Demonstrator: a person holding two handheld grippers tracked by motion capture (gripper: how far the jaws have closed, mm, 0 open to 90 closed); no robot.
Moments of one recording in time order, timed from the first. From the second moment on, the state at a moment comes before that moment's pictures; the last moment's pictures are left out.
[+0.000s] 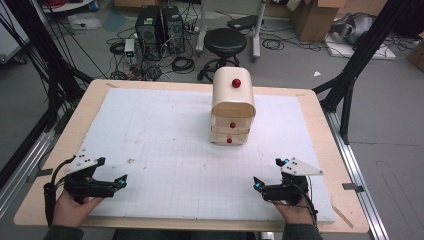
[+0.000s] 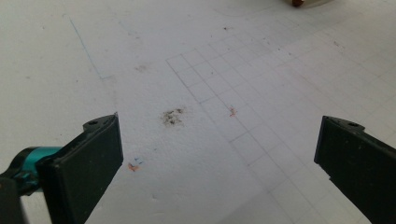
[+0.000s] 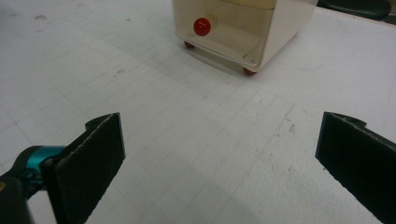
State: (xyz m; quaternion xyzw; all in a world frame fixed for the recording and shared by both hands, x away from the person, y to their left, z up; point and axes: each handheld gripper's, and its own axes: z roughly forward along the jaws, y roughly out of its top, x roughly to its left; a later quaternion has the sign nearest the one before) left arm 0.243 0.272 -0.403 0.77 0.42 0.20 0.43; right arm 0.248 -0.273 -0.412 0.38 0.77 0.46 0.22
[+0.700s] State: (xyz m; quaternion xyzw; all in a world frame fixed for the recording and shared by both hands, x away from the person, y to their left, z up) left arm 0.243 0.271 -0.402 0.77 0.42 0.20 0.44; right arm 0.245 -0.254 -0.394 0.40 0.76 0.45 0.23
